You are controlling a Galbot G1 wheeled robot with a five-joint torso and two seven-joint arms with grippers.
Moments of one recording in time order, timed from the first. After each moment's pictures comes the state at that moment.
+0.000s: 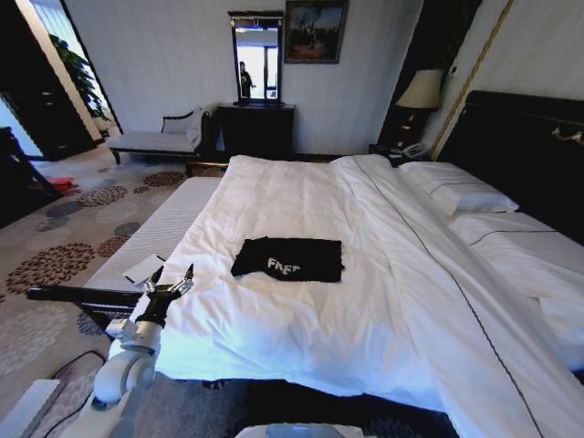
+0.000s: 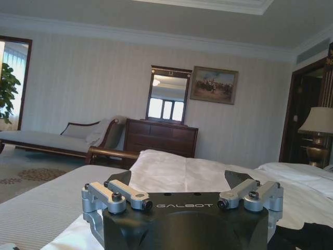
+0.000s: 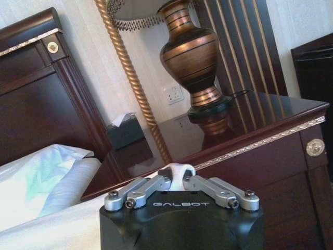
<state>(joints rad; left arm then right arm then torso) 1.52 -1.16 -0.74 -2.03 -0.60 -0.05 0.04 -1.76 1.61 1.34 1.86 0.88 0.38 0.72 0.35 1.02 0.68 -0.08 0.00</state>
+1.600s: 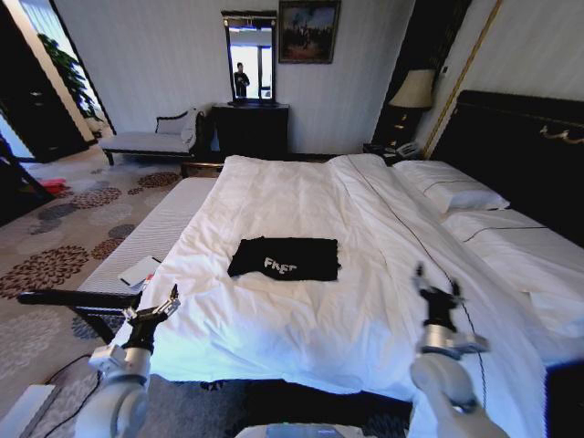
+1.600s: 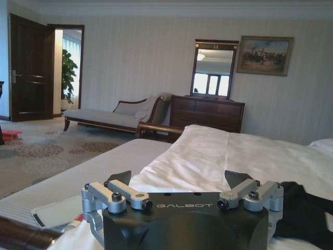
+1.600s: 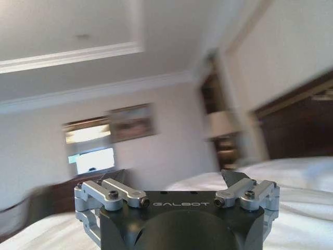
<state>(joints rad) 1.75 -1.41 -0.81 -2.23 -0.41 0.05 -0.06 -1.52 1.18 0.60 1.98 0.52 0.36 0.20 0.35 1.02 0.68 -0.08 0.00</state>
